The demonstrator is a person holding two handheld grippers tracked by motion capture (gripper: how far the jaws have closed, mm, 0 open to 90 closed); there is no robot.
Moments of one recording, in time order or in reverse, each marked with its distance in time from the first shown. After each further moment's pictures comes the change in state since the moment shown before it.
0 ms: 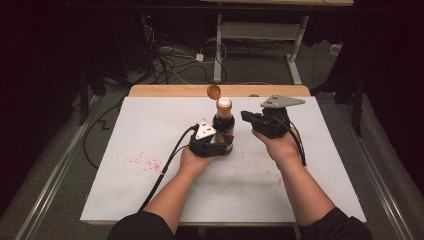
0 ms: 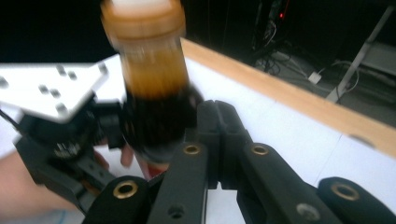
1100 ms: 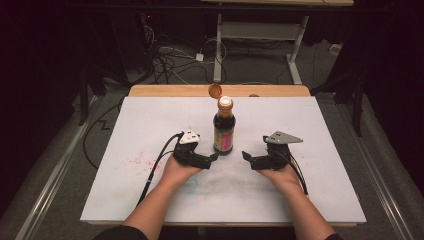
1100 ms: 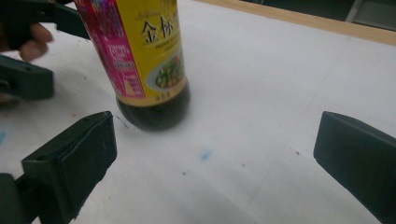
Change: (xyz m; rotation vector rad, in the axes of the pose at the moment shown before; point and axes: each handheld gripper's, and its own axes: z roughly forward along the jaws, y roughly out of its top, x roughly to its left) left arm 0.032 -0.005 -0.053 0.152 0.063 -0.061; right arm -0.008 -0.115 0.015 0.040 -0.060 0.071
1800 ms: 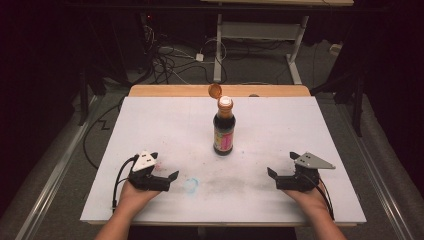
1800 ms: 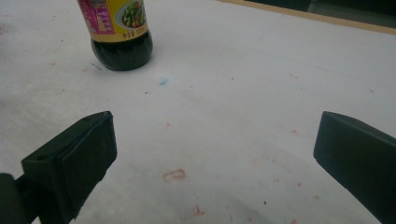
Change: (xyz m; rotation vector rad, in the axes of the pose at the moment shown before) left arm 0.041 -0.016 -0.116 -0.054 0.127 0.039; right arm -0.015 -0.054 -0.065 -0.035 -0.102 -0.001
